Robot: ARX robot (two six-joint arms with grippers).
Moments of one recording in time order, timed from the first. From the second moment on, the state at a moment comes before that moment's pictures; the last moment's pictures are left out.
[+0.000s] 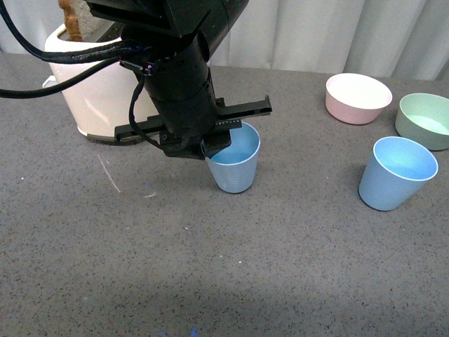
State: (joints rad) left arm -0.47 2.20 1.46 -0.41 -0.08 -0.58; right arm 0.00 0.00 0.00 0.00 0.00 0.00
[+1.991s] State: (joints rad) left arm -0.01 0.90 0.04 0.85 -0.01 -0.01; right arm 0.00 0.00 0.00 0.00 0.00 0.00
